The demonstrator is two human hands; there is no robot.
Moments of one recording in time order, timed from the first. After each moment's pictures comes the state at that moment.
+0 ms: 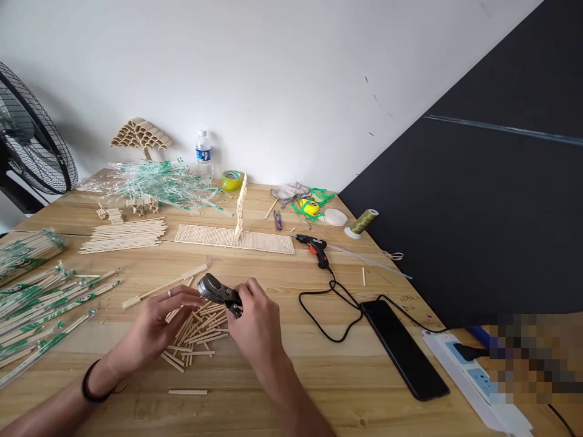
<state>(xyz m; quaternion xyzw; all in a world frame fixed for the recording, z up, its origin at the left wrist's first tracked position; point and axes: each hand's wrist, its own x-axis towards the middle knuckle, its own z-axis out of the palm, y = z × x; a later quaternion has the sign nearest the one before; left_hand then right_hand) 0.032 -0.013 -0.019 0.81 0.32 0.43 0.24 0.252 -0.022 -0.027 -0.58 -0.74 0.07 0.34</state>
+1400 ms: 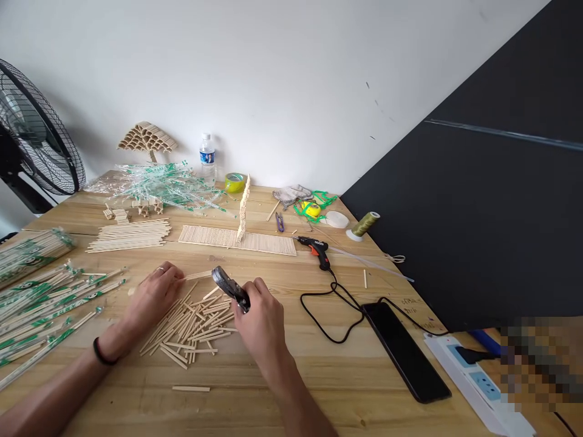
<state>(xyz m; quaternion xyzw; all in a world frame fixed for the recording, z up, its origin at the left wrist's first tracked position) -0.006 0.028 -0.050 0.78 0.57 0.24 0.07 0.256 -0.020 -0.030 -0.60 -0.72 0.04 0.34</state>
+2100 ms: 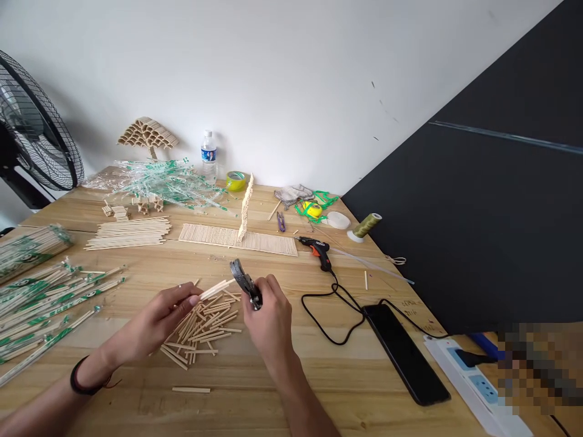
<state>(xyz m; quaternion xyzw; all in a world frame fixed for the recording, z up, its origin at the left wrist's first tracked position) 0.026 -0.013 0.004 0.77 0.41 0.31 0.38 0.262 -0.016 -0.021 -0.59 -0.69 0.04 0.41</state>
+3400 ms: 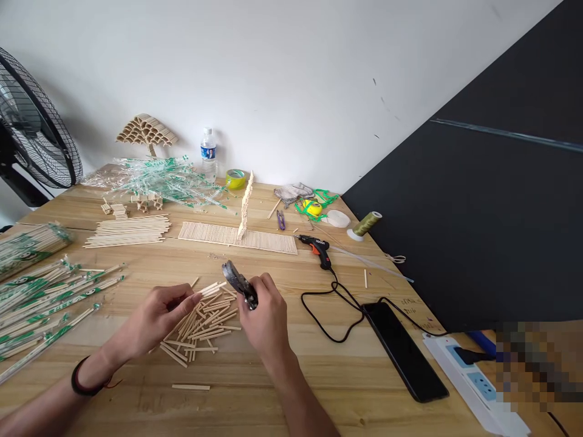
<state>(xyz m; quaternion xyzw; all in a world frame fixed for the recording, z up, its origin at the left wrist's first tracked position) 0.031 -0.015 0.007 0.72 0.50 0.27 0.39 0.260 -0.017 -0.019 -0.57 -0.70 0.08 0.42</state>
